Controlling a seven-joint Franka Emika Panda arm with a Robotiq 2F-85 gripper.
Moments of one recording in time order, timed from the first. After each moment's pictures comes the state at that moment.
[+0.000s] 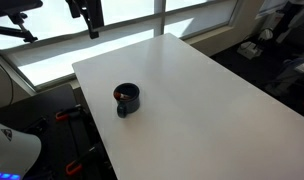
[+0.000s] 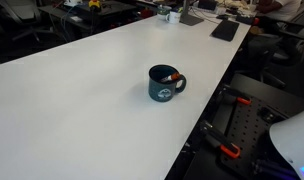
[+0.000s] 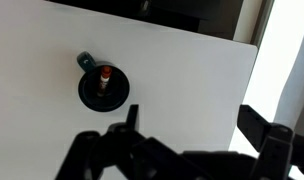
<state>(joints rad) 0.14 -0.62 -0.10 -2.62 0.23 1.94 -0.22</state>
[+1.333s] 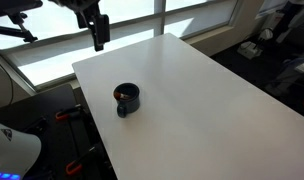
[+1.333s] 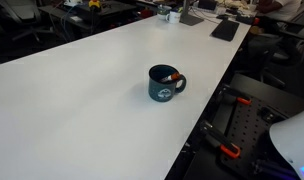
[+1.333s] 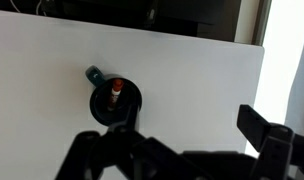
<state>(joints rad) 0.10 -0.54 -0.14 -2.62 0.23 1.94 -0.24</state>
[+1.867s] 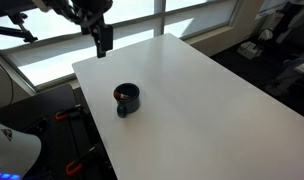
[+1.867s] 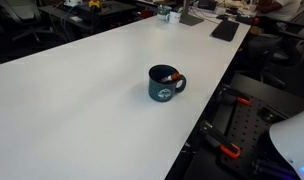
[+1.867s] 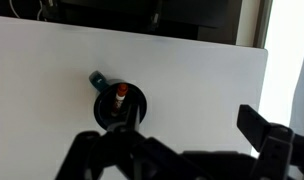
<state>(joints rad) 0.08 -0.50 -0.14 -2.61 0.23 1.94 -0.25</state>
